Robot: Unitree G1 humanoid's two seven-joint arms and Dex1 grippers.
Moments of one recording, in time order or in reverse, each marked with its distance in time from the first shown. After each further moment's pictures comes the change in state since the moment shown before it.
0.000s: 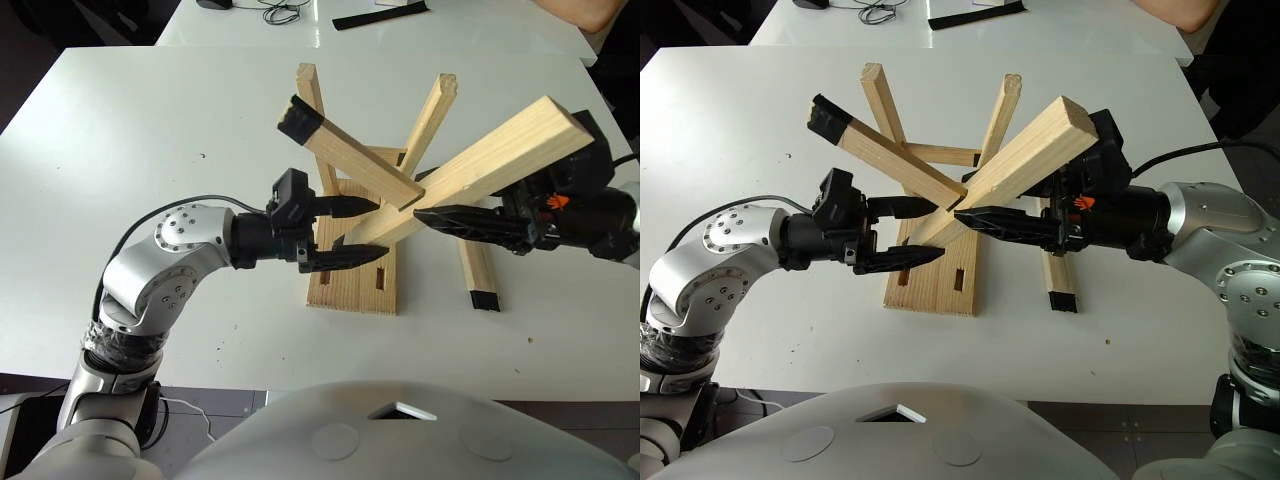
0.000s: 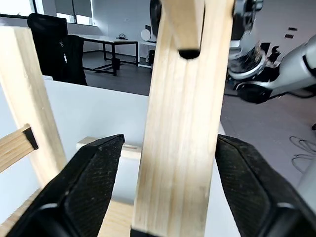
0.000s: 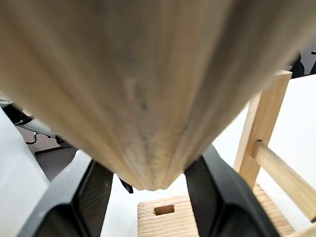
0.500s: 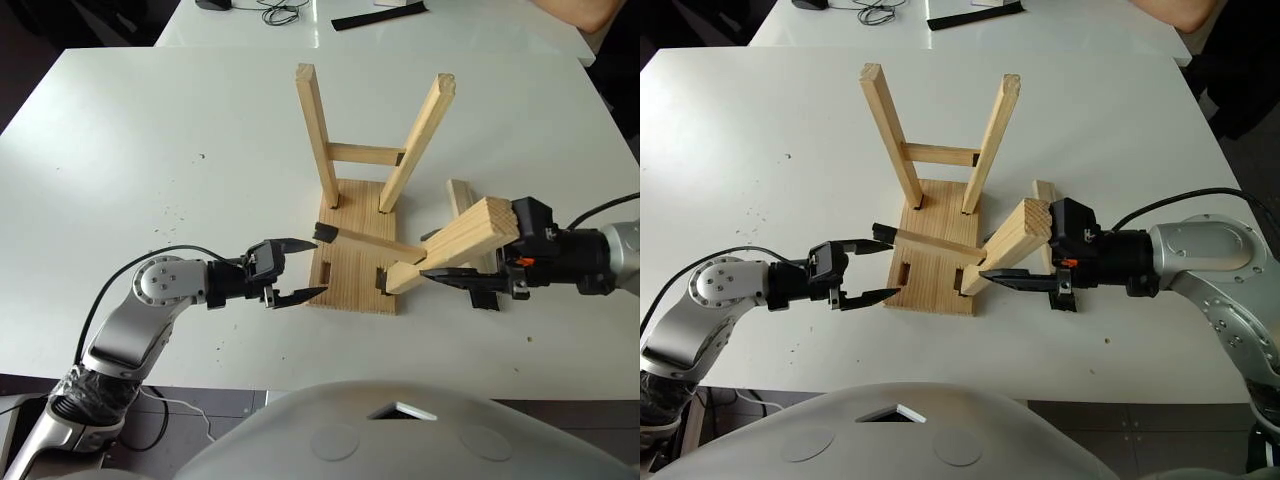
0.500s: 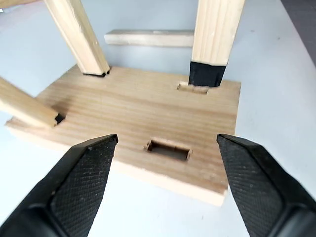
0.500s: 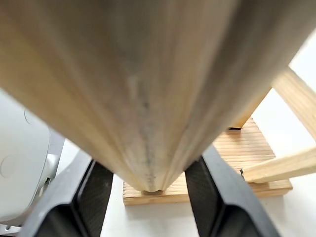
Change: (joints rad) left arm 0.327 0.164 0.044 0.186 0.357 -0.398 -0.103; right arm 0.249 -0.102 0.087 -0.105 -0.529 -0.225 0.260
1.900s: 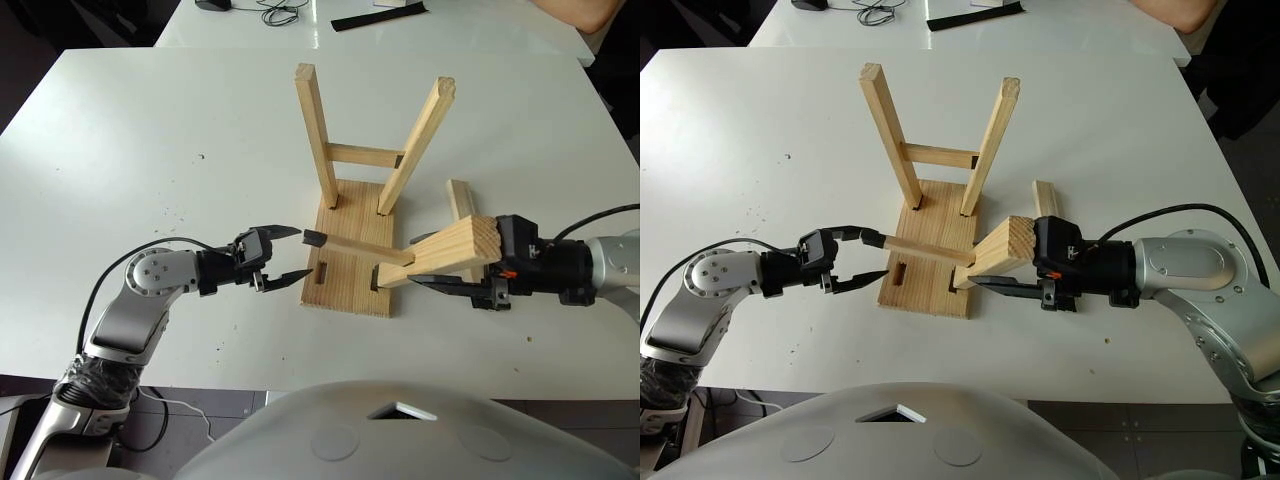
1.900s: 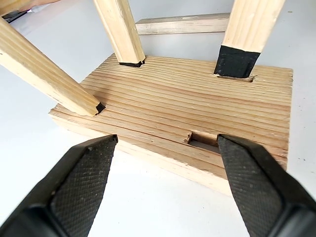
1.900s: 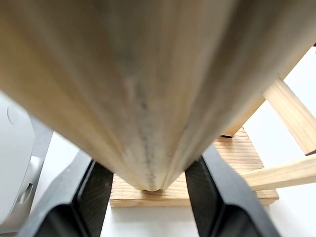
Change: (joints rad) left arm -0.065 -0.072 0.013 0.089 0.047 -0.050 0.024; right arm 0.020 0.028 0.031 -0.043 -0.031 -0.028 -0.069
